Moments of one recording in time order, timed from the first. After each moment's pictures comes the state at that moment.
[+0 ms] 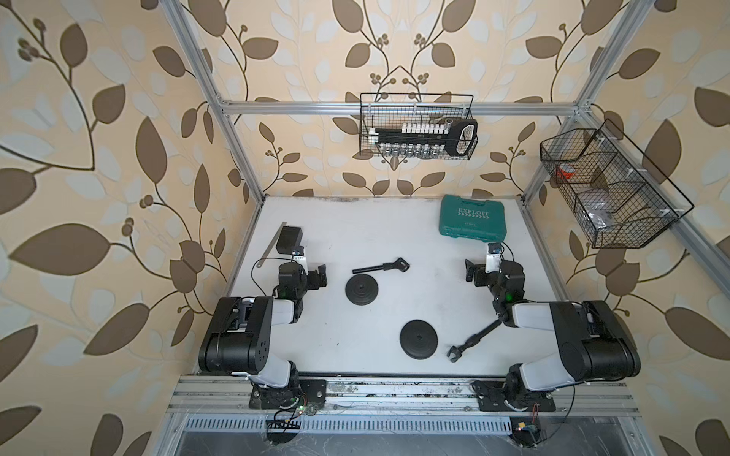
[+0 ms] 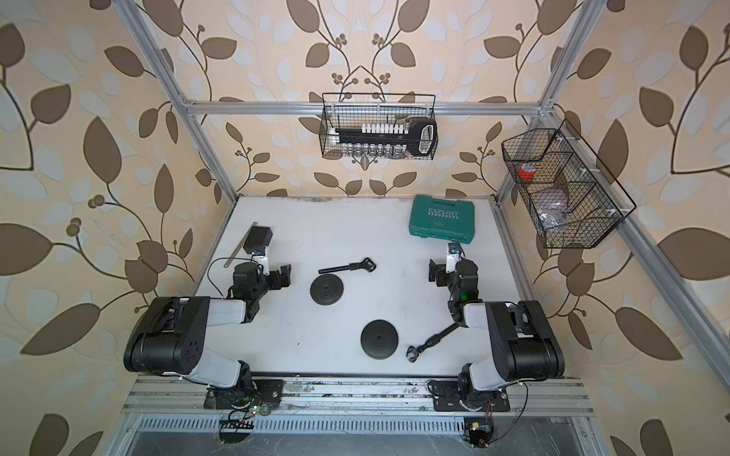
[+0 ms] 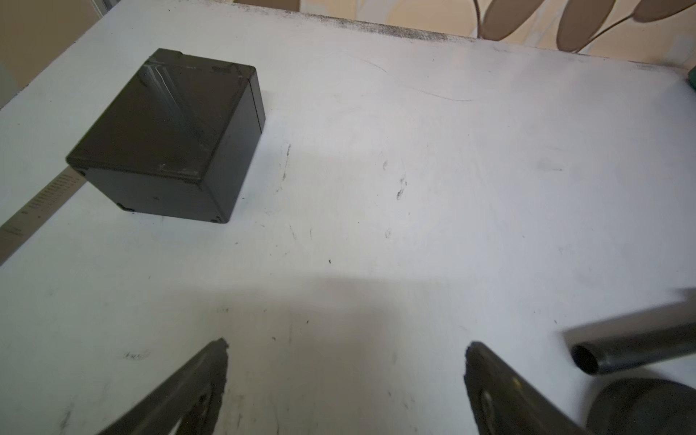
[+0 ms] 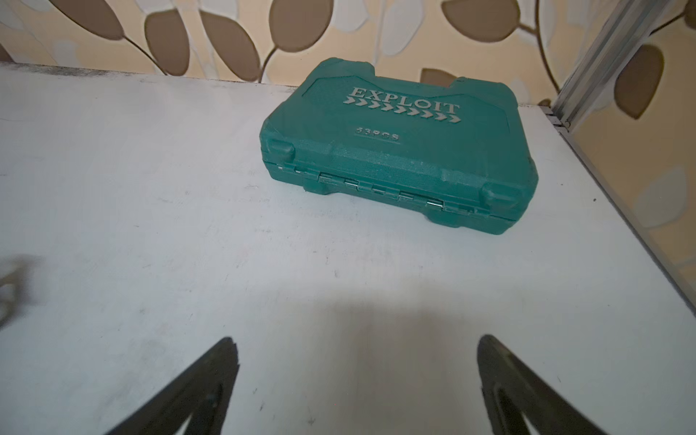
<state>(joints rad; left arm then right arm) 0.04 1.51 0.37 0.62 0.09 -0.10 0.01 1.50 0.36 0.75 0.02 -0.03</state>
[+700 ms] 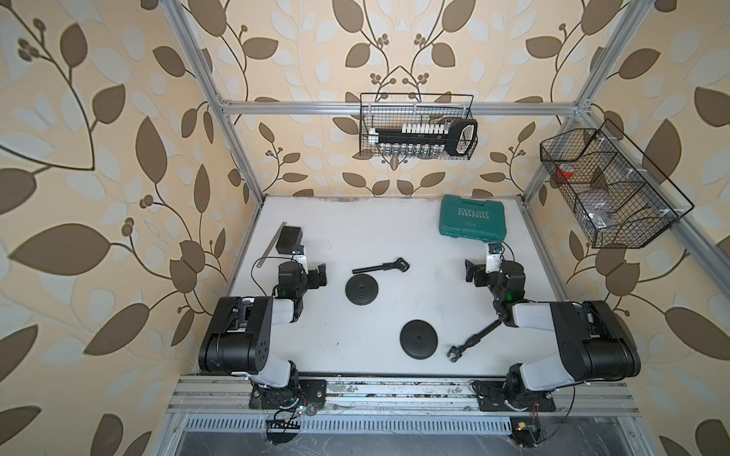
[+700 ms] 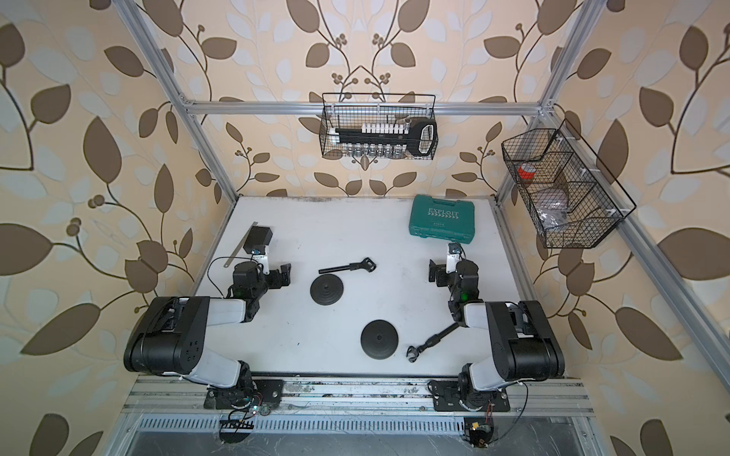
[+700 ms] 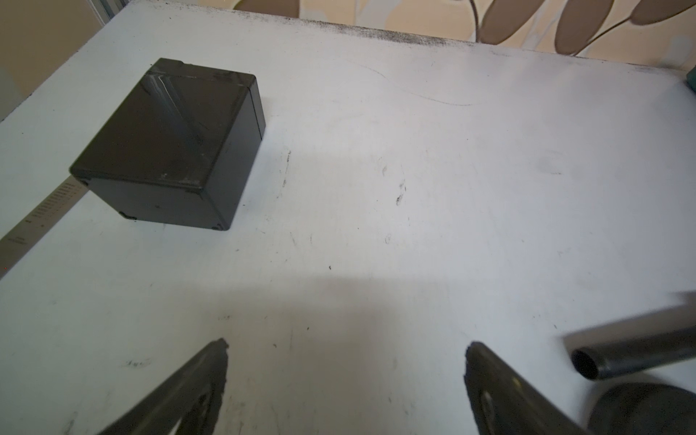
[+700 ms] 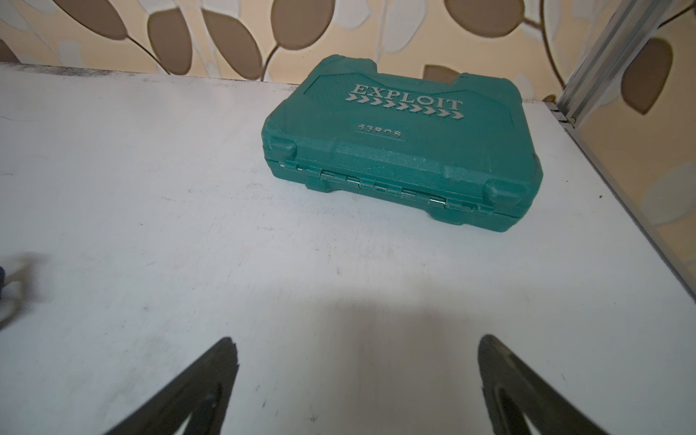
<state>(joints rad) 0.04 1.51 0.38 0.62 0.09 -0.09 0.00 1.50 0.36 0.75 0.01 -0.02</state>
